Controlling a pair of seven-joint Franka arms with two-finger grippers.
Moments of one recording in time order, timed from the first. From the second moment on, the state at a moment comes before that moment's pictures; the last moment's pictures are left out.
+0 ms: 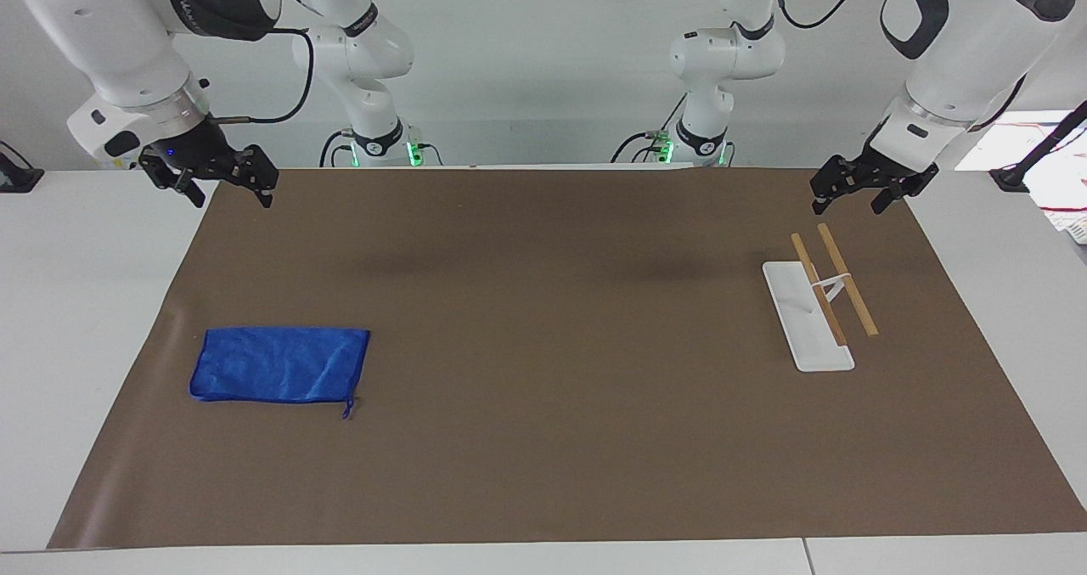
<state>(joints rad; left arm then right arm) -0.05 -0.01 0.01 -1.65 -0.02 1.59 0.03 -0.02 -0.01 -0.06 -1.63 -0.04 1.54 -0.07</state>
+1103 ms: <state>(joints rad) -0.05 -0.01 0.01 -1.65 -0.02 1.59 0.03 -0.01 0.18 -0.05 -1.85 -0.04 2.09 -0.07</state>
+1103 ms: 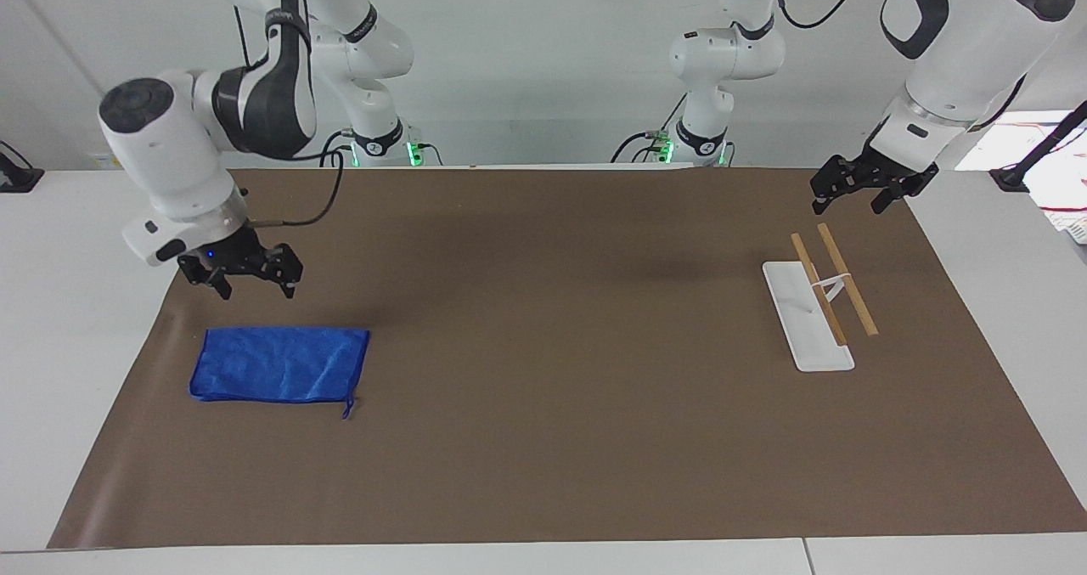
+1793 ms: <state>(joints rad) -0.05 -0.01 0.01 -1.65 -0.02 1.59 0.03 -0.03 0.36 -0.06 -1.92 -0.09 2.34 -0.09</state>
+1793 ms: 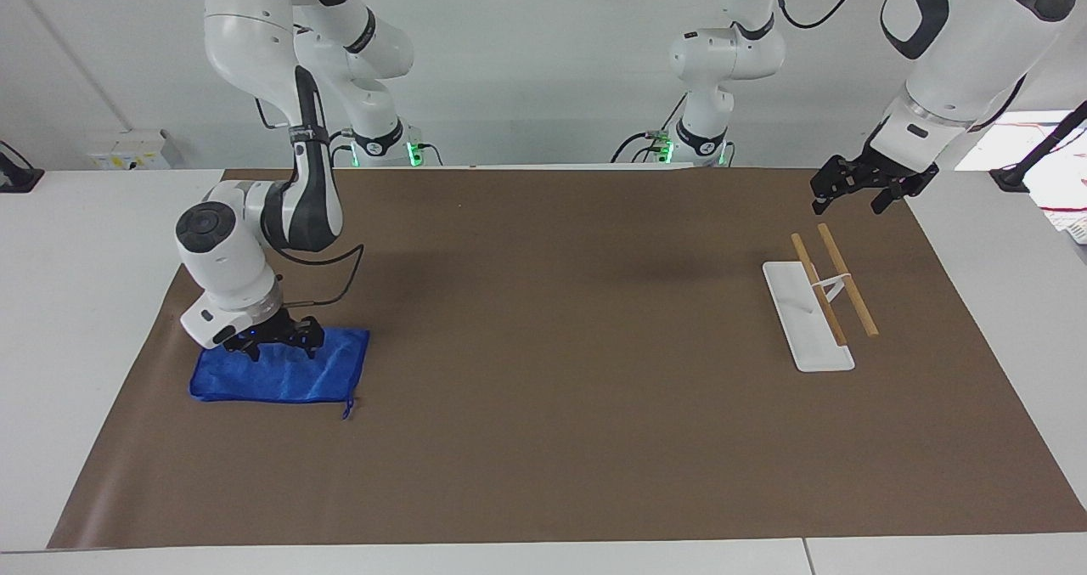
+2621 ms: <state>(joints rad) -0.05 -0.01 0.01 -1.65 -0.02 1.59 0.03 -0.06 0.38 -0.06 -1.97 -0.09 2.39 -0.13</state>
